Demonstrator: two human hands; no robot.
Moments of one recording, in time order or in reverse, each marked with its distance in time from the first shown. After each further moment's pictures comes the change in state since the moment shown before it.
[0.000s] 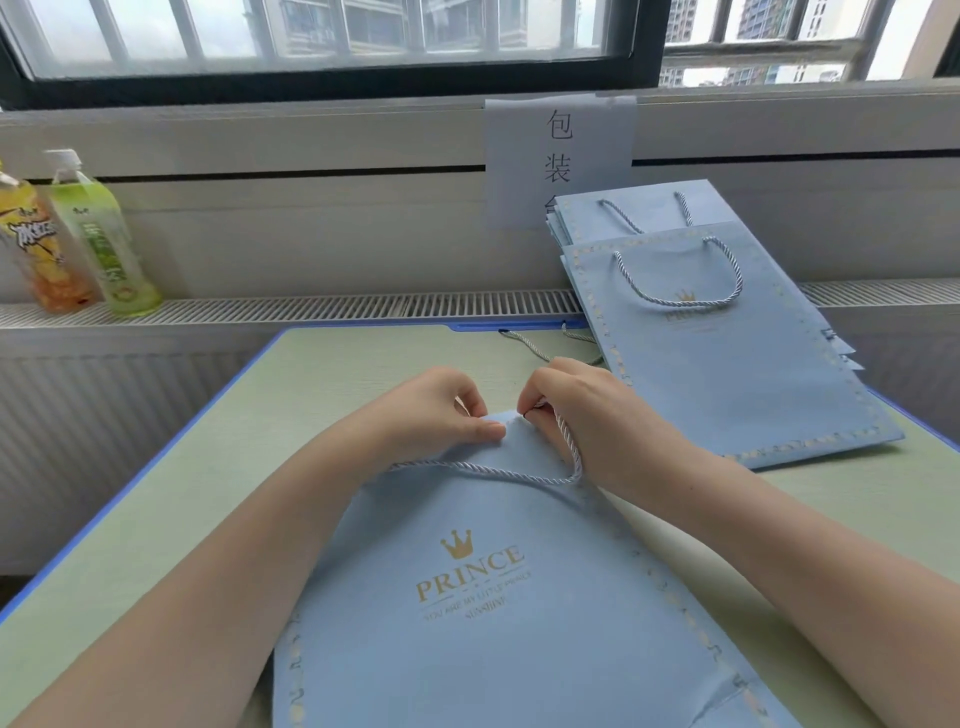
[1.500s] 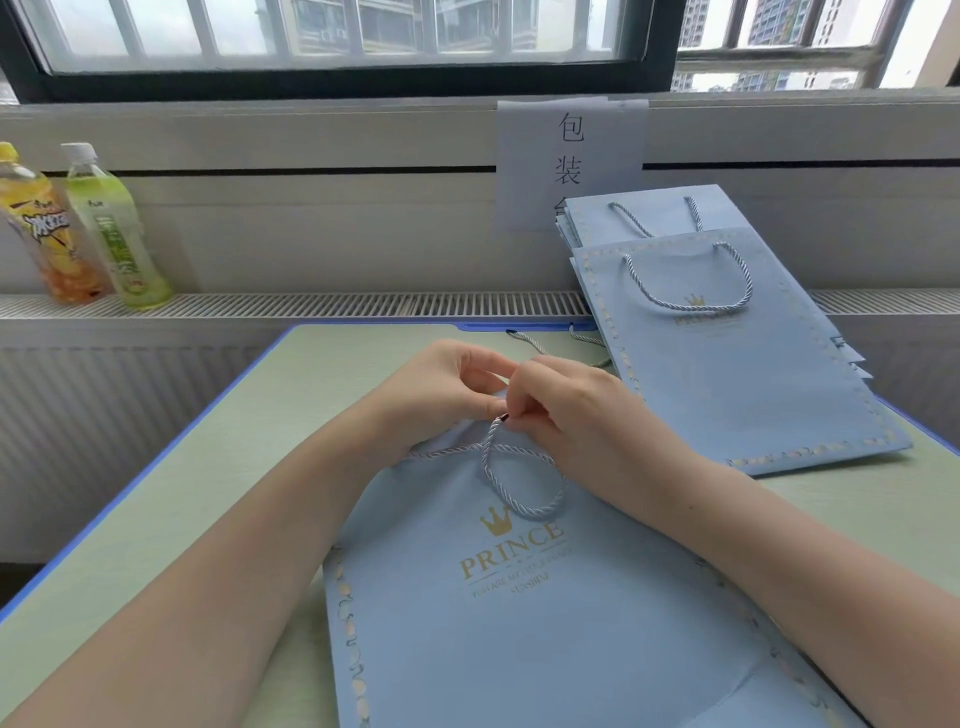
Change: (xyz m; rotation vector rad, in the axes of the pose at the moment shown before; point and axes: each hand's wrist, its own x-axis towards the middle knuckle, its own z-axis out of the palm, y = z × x) left_hand -0.004 0.001 -0.006 -0.453 -0.020 0.193; right_hand 0.005 -0.014 0.003 0.087 0.200 -0.236
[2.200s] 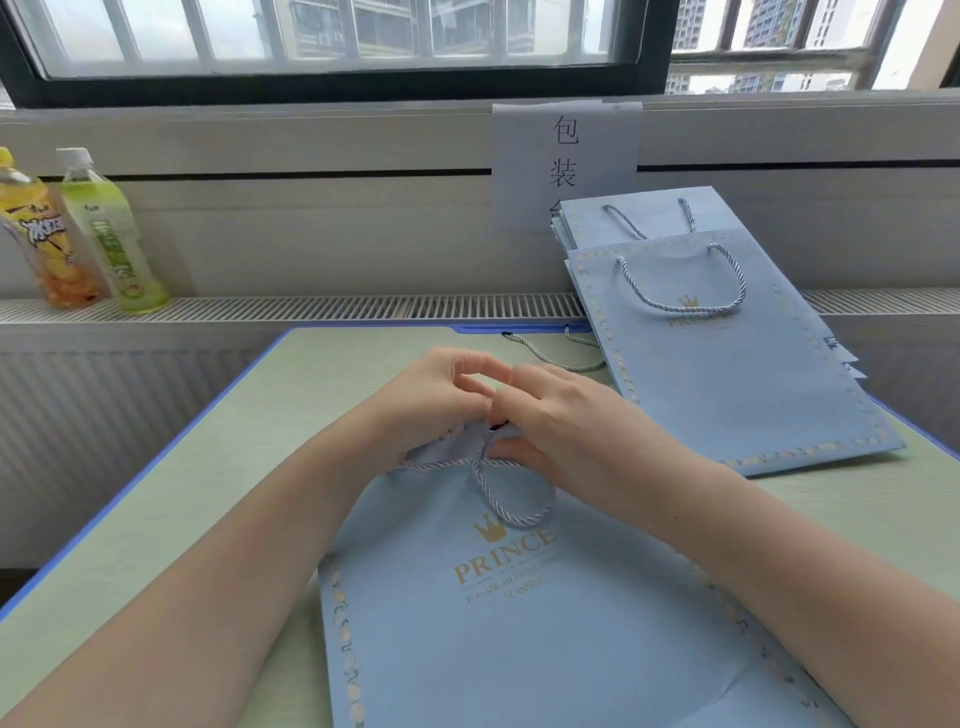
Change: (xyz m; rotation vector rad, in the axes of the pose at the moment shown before) left_hand -0.001 0.002 0.004 -0.006 0.008 -0.060; right_hand 0.000 -0.003 -0.001 -0.308 -0.194 -0.093
